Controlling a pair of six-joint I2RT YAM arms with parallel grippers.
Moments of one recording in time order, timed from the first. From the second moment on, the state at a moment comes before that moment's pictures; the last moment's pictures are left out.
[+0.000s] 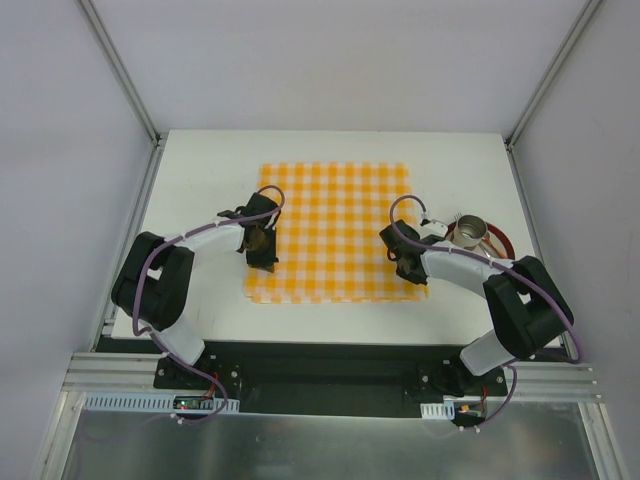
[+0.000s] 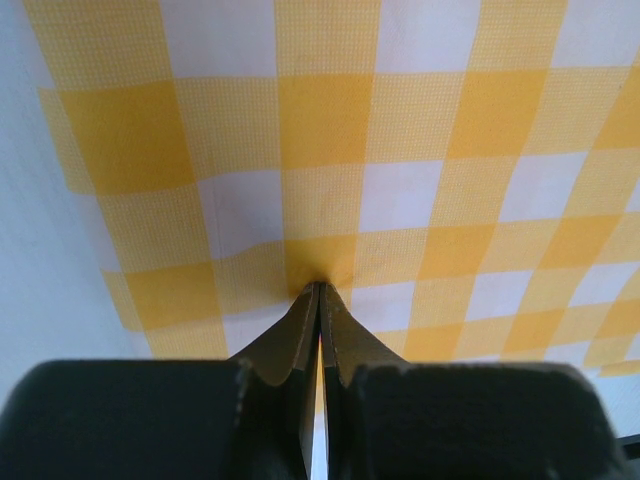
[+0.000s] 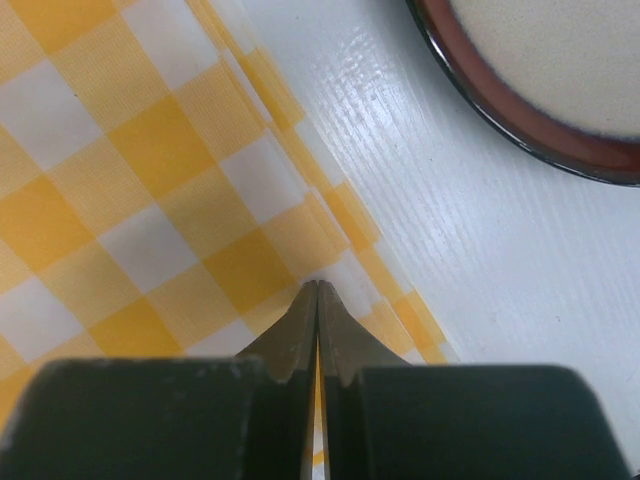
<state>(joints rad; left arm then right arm) -0.42 1.66 0.95 -0.55 0.04 -0.44 0.58 1.53 0.79 -0.57 0.57 0.97</state>
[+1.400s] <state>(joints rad) -0.45 1.62 0.91 -0.55 0.02 -0.47 0.67 1.51 0.77 -0.68 0.65 1.08</state>
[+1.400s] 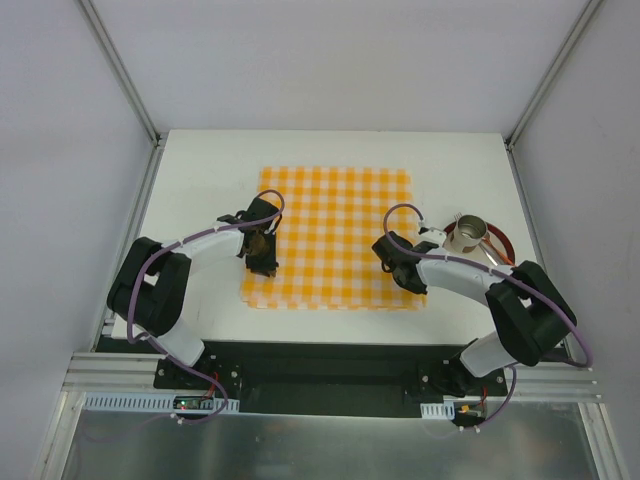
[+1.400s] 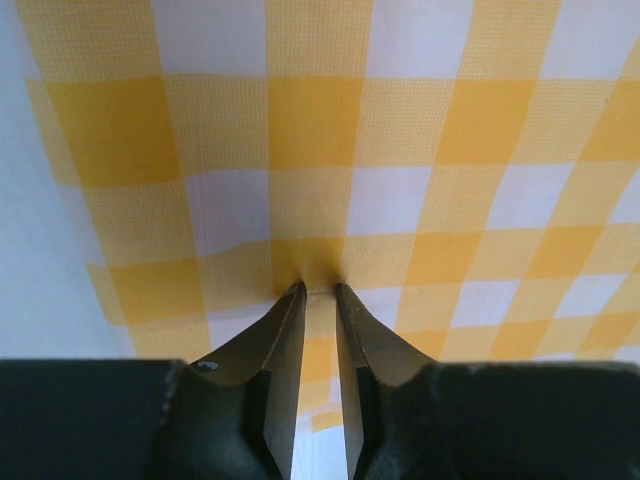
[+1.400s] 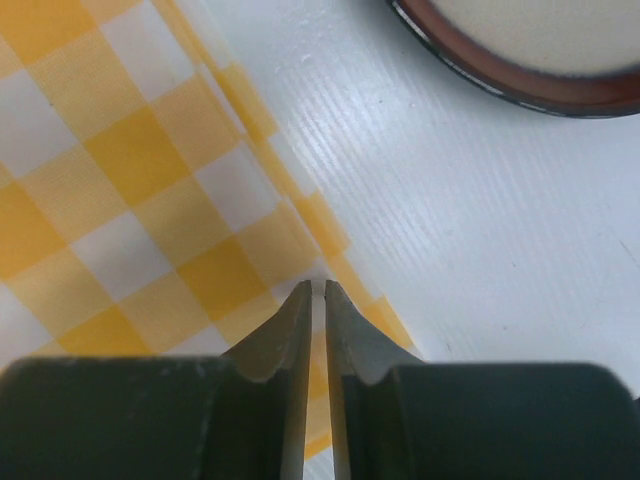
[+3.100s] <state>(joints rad) -0.45 1.61 1.21 -0.62 0.04 -0.40 0.55 1.47 1.03 -0.54 0.75 0.58</state>
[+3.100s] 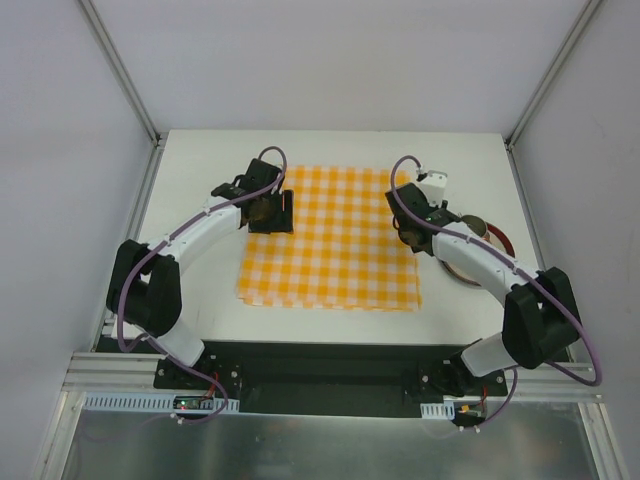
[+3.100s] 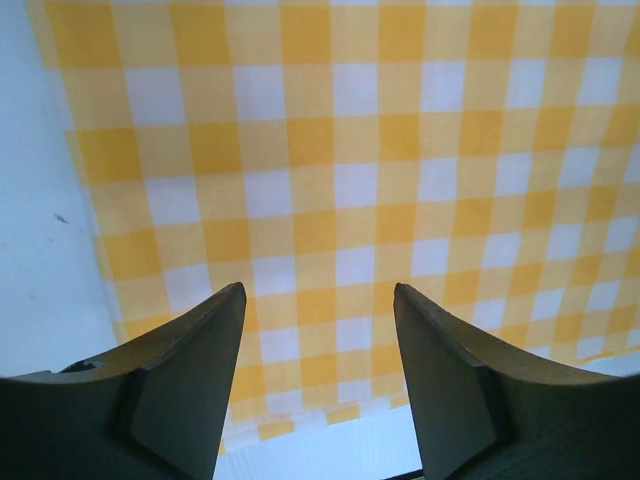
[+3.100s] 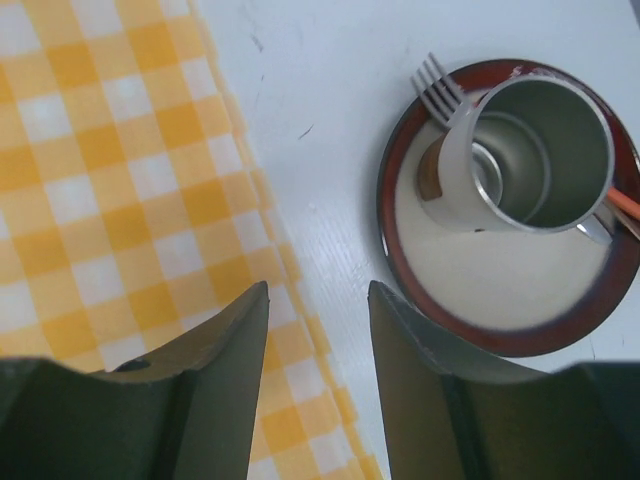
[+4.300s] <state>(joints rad) -0.42 1.65 1.15 -0.58 0.05 -0.38 0.28 1.58 1.19 -0.62 0.66 0.55</state>
